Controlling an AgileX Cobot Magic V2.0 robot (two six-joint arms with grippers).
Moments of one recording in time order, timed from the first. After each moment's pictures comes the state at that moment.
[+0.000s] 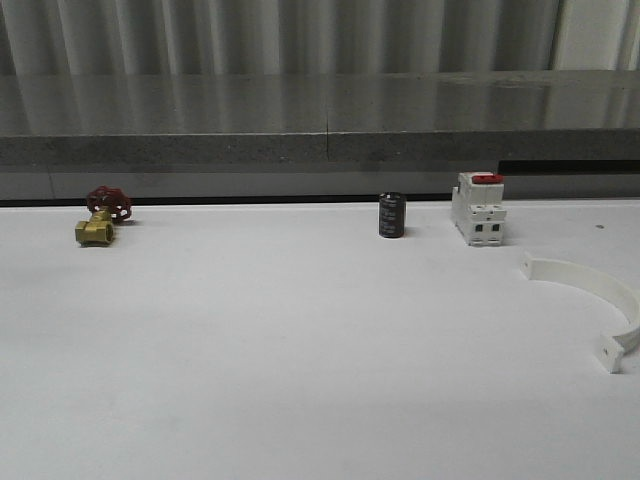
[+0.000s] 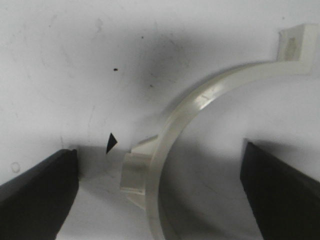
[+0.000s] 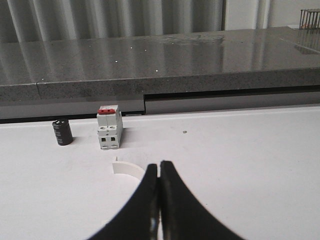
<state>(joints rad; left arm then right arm) 0.24 1.99 -1.27 -0.03 0.69 0.19 -0.01 -0.01 0.03 0.00 0.08 0.09</state>
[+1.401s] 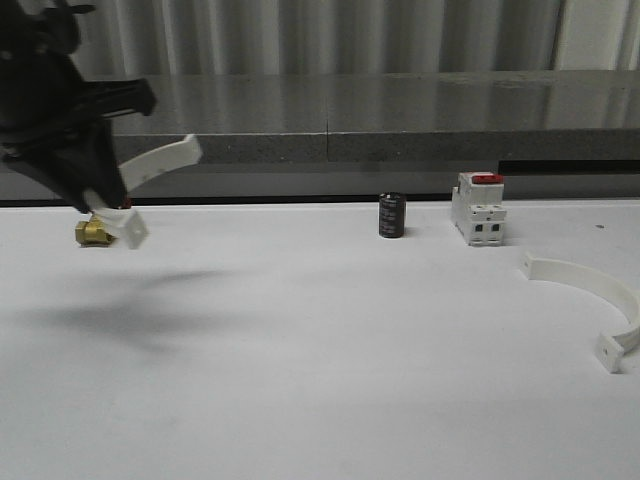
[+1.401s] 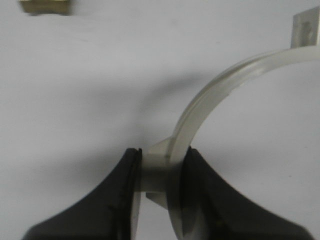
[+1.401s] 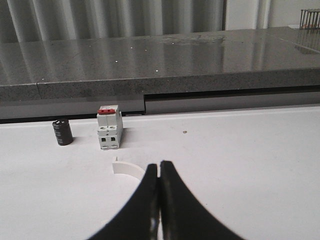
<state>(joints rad) -0.29 1.75 -1.27 -0.18 0.76 -0.06 -0.01 -0.01 0.03 0.00 0.08 0.09</state>
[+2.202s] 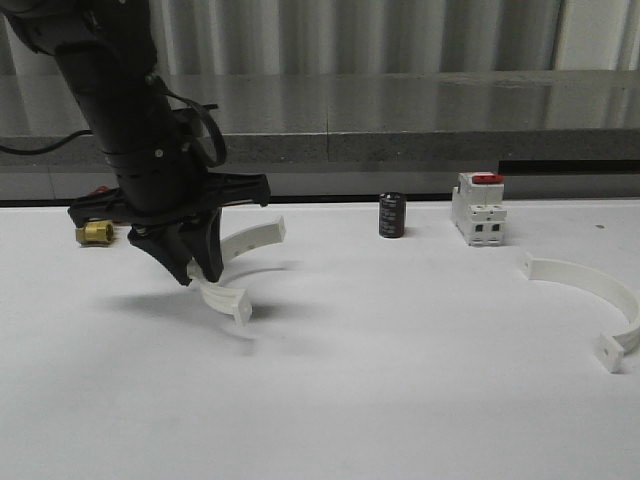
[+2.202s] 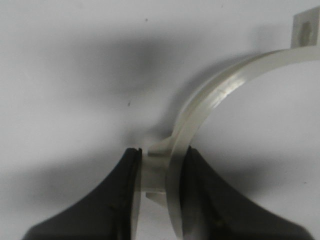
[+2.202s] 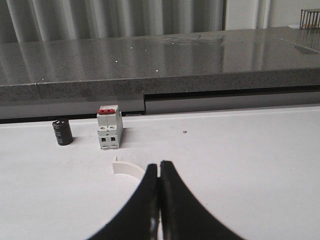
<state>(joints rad) -0.46 2.03 -1.43 -0.10 0.73 -0.25 -0.01 -0.01 0.03 0.00 0.08 0.09</state>
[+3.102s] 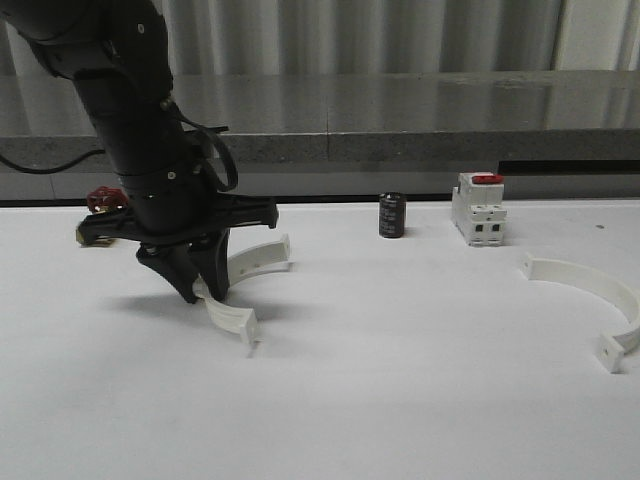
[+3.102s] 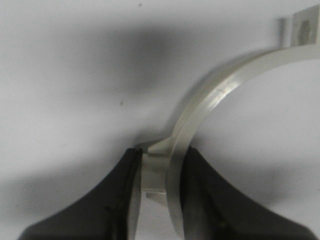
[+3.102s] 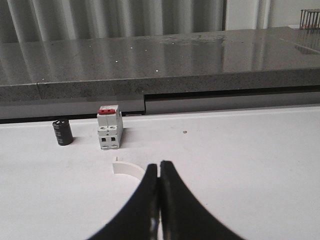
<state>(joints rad) -0.48 2.07 -1.43 -0.09 0.72 -0.26 -0.01 -0.01 0.03 0.00 0.08 0.09</state>
